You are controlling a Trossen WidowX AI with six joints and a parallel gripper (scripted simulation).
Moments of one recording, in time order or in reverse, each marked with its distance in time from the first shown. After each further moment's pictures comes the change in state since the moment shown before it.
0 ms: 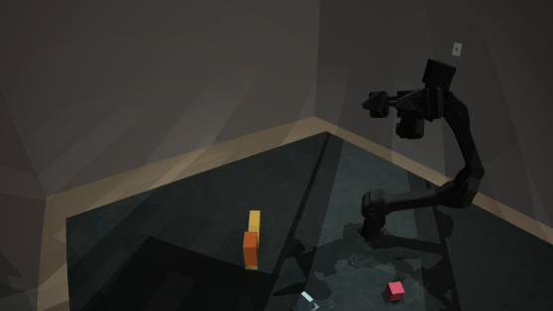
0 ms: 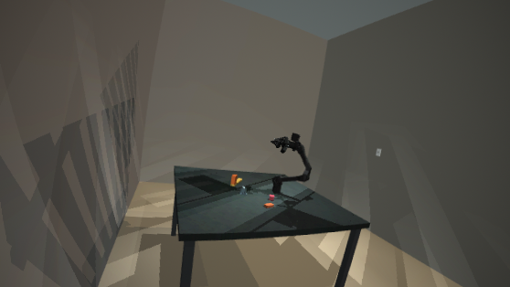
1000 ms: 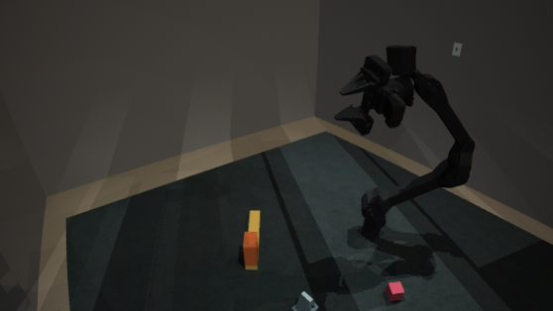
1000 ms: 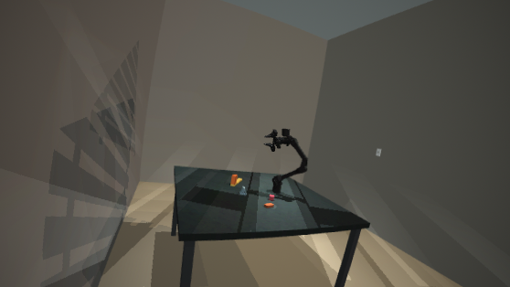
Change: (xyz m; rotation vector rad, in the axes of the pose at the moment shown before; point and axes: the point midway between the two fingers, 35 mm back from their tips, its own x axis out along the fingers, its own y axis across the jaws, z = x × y) arm 0.050 0.059 -0.008 0.875 -0.112 0.200
